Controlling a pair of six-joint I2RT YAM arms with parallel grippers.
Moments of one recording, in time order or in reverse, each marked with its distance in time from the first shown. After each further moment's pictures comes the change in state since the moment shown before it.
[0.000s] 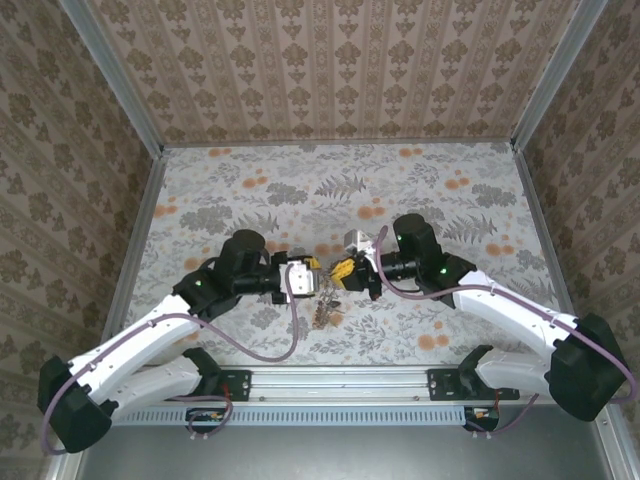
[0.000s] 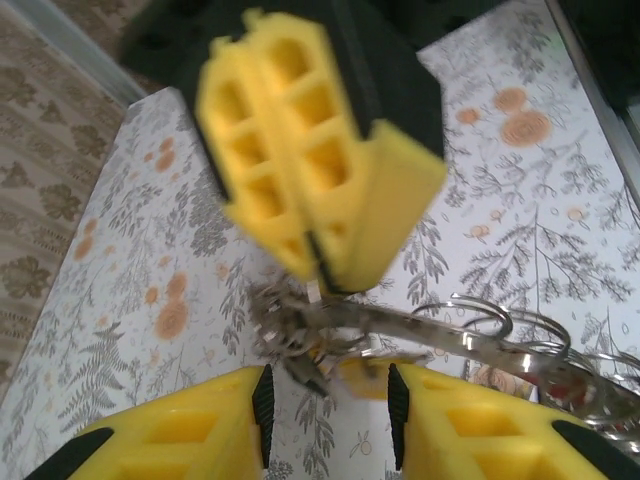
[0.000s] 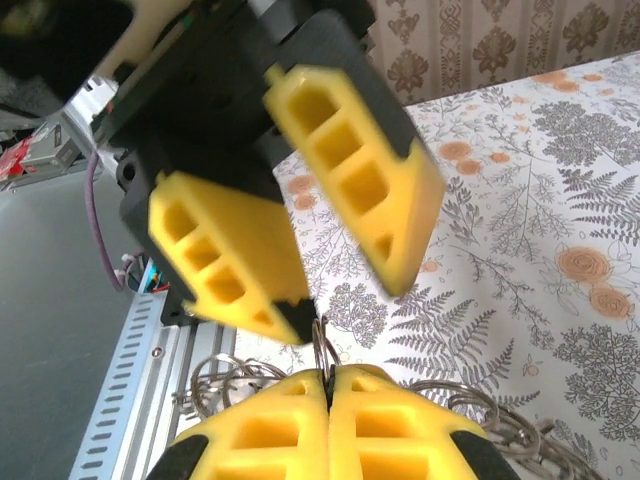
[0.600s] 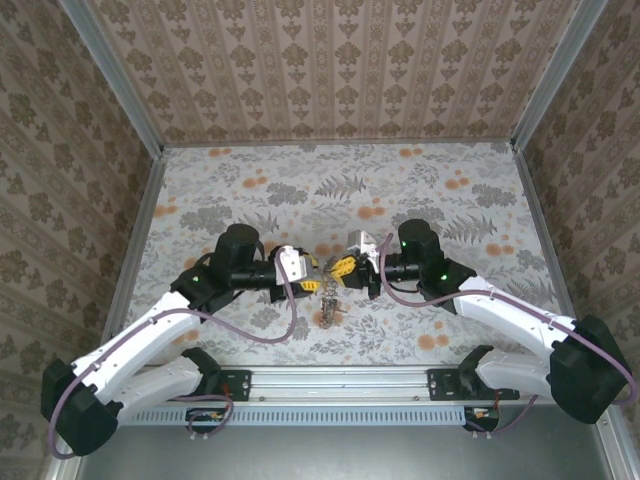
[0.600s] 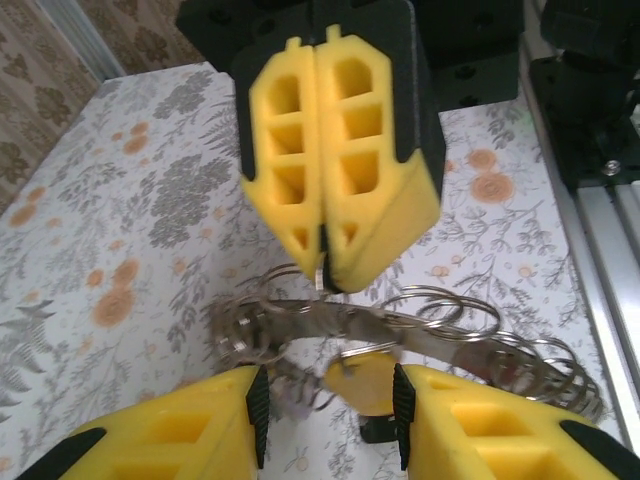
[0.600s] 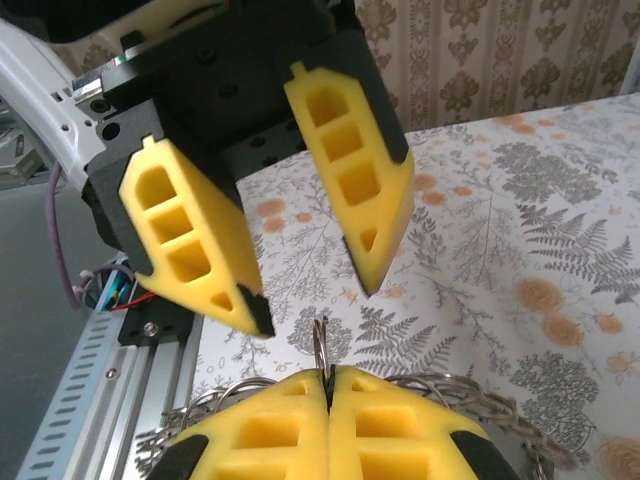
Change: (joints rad) left arm 0.064 0.023 0.000 0.003 0.151 -0.162; right arm 0.000 -0.013 -0.070 0.168 0.049 0.007
